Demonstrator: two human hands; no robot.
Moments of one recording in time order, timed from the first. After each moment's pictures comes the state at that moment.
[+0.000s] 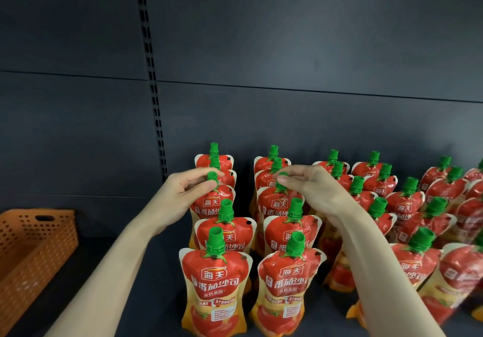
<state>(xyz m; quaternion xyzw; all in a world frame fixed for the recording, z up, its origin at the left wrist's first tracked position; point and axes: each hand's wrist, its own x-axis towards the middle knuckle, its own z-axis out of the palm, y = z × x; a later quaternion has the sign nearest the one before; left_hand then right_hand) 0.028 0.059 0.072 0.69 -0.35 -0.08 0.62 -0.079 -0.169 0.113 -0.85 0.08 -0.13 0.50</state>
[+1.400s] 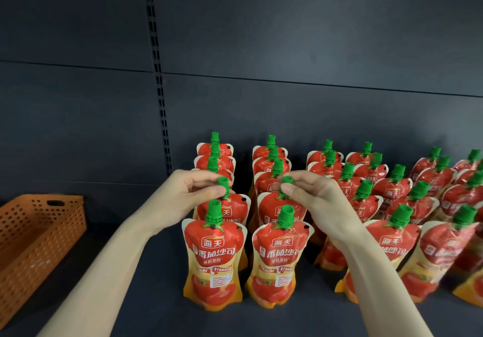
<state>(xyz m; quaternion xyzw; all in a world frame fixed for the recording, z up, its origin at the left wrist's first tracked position) -0.030 0.070 0.088 0.70 -0.35 -0.14 0.61 -0.138 -0.150 0.091 -0.78 0.03 -0.17 0.60</state>
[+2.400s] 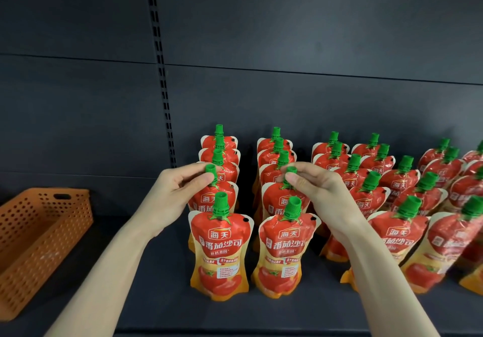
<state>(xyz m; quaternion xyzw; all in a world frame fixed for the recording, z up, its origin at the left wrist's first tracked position) -0.032 0.082 0.073 0.68 -0.30 -0.08 0.66 -0.133 -0.149 0.084 -0.77 0.05 -0.18 0.61</state>
